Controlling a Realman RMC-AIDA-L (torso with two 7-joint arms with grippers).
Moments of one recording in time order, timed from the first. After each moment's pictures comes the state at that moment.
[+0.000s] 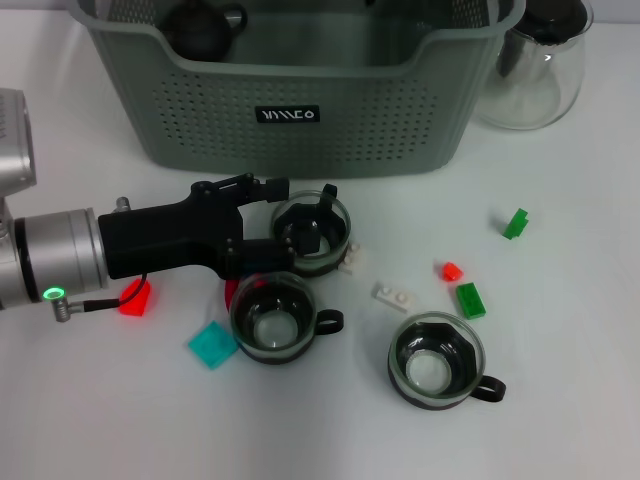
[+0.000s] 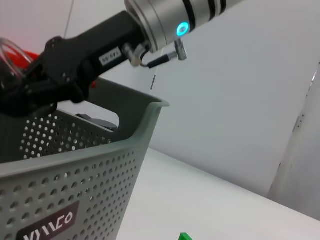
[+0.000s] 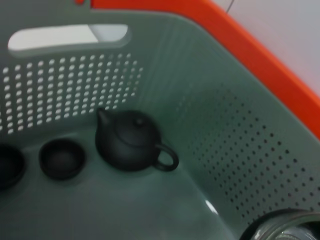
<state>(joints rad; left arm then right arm) -0.50 -2.15 0.51 0.54 2.08 1.63 -1.22 1.26 2.08 -1.19 -0.51 -2.61 -0.76 2.21</state>
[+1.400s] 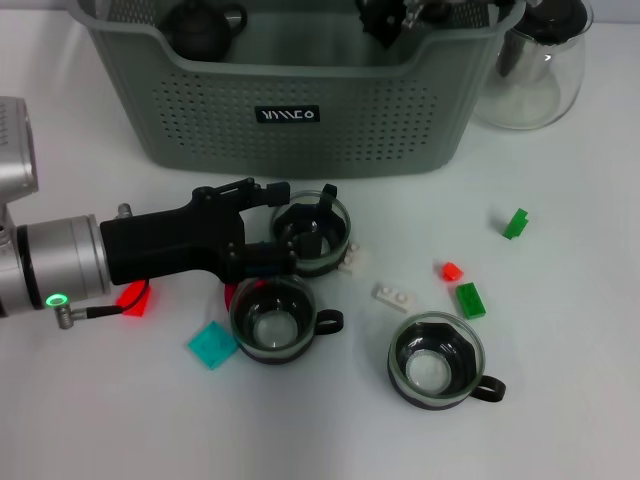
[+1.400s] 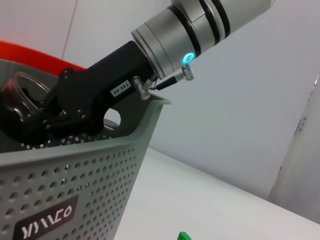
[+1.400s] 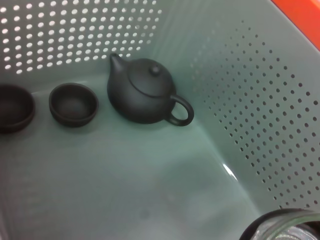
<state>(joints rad) -0.49 -2.16 0.50 0.53 2.08 1.62 -1.22 1.25 2.10 -1.26 -0.47 -2.66 -0.76 2.25</state>
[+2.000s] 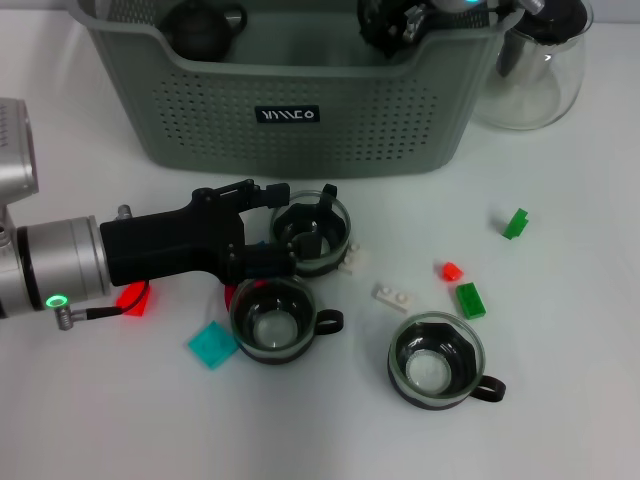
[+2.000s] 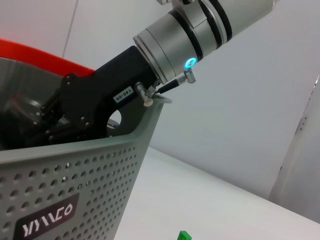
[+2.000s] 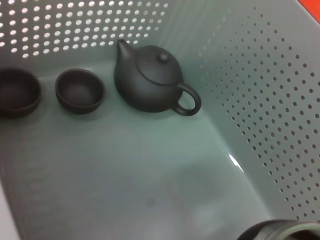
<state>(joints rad) -0.48 -2.16 0.50 0.53 2.08 1.62 -1.22 1.24 2.10 -1.30 -0.46 -2.66 -0.76 2.26</state>
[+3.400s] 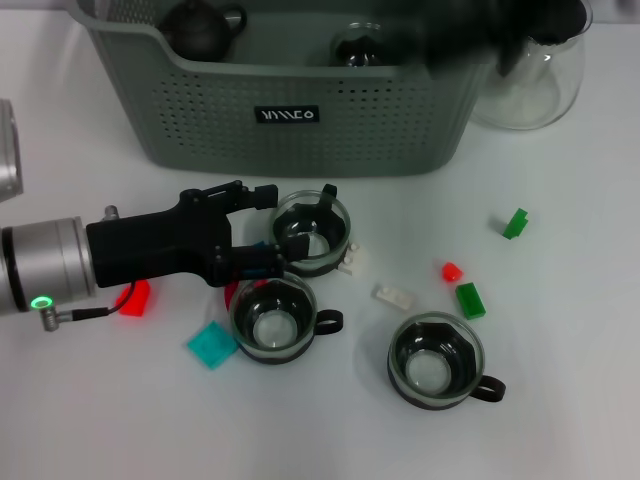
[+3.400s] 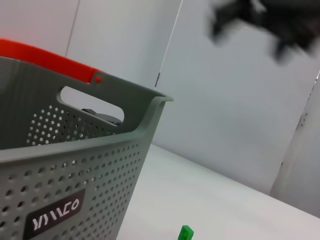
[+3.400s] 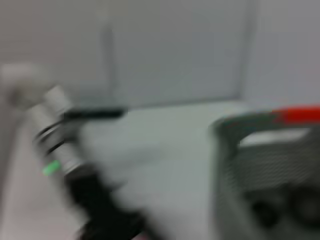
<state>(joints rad) -0.47 -2.15 0.50 0.55 2.09 1.64 -1.22 0.76 2.02 -1.03 -1.40 -2.06 -1.71 2.05</state>
